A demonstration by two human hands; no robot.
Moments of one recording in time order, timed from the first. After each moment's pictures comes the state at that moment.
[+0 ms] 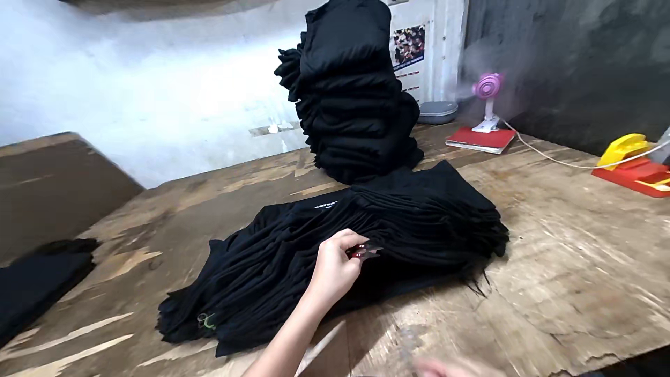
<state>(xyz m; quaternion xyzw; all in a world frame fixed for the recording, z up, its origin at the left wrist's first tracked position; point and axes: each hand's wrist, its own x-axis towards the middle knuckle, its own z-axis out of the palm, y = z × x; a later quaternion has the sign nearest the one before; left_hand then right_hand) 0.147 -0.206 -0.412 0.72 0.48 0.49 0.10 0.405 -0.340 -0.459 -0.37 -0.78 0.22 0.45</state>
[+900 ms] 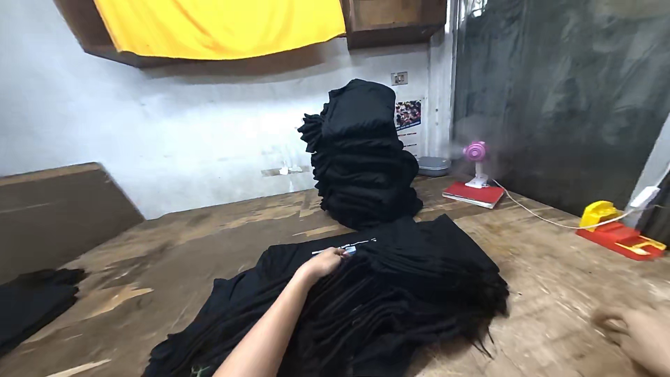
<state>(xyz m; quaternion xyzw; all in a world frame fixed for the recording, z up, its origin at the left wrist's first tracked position) 0.075 -0.097 -0.374 0.67 0.61 0.26 0.33 0.661 -0.195 -0.381 -0.75 -0.65 -0.03 0.11</state>
